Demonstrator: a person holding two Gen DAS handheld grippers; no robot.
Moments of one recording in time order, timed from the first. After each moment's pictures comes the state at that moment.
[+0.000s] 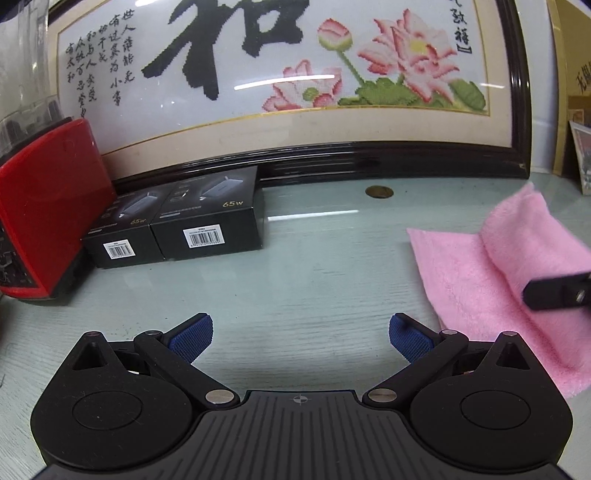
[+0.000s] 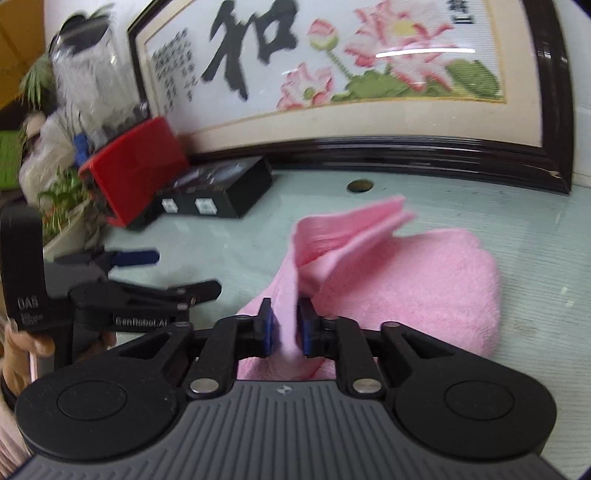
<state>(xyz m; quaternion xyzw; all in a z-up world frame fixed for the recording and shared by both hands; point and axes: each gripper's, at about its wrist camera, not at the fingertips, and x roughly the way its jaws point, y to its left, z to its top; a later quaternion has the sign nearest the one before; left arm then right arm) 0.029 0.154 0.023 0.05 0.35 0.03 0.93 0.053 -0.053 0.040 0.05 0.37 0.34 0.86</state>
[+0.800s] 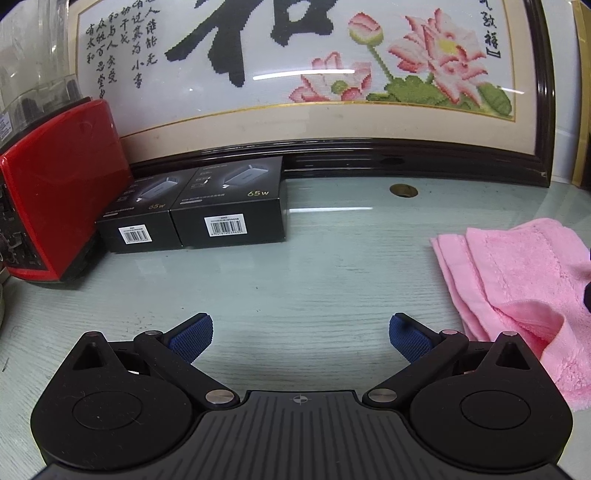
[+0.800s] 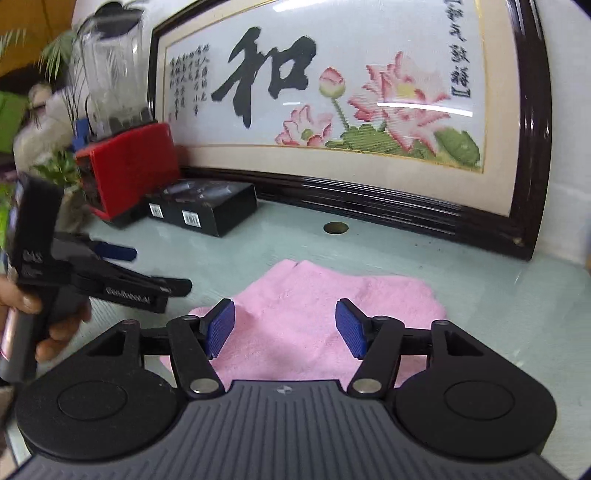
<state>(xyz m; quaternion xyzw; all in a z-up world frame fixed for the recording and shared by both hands) 0.033 0.169 0.022 0.03 0.36 0.06 0.93 0.030 -0.066 0.056 -0.01 0.31 0.35 0.89</state>
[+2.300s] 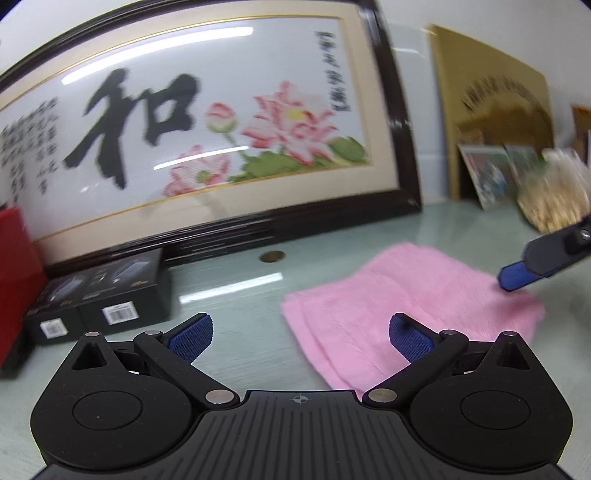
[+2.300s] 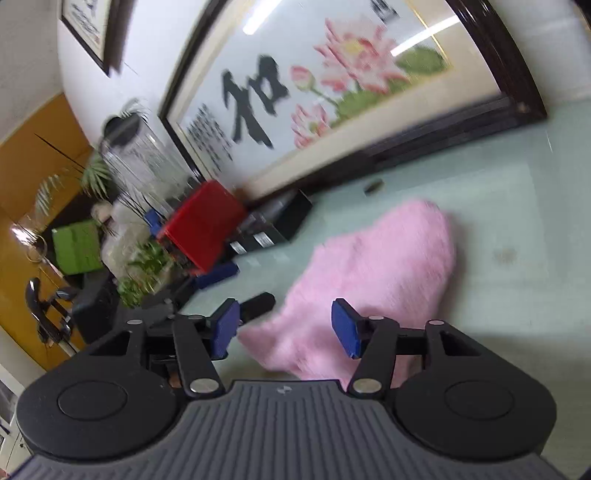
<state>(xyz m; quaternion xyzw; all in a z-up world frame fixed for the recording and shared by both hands) -0.004 0.100 0.022 0.13 0.25 -0.12 0.95 0.039 -0.155 0.017 0.21 0.39 0.40 0.80</state>
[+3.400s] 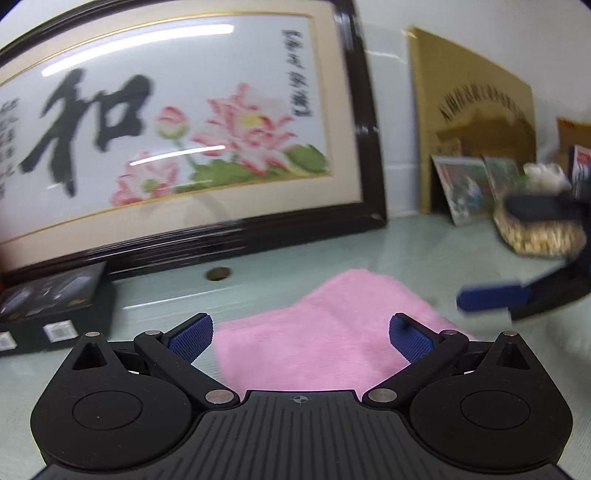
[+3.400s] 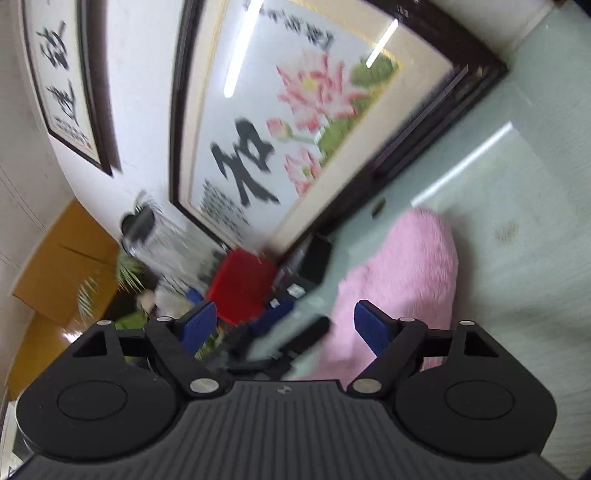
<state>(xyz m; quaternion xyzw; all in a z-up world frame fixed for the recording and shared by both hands) 0.026 0.050 0.029 0.09 0.26 -0.16 0.95 0.042 -0.201 0.006 0.43 0.29 0.41 0.75</state>
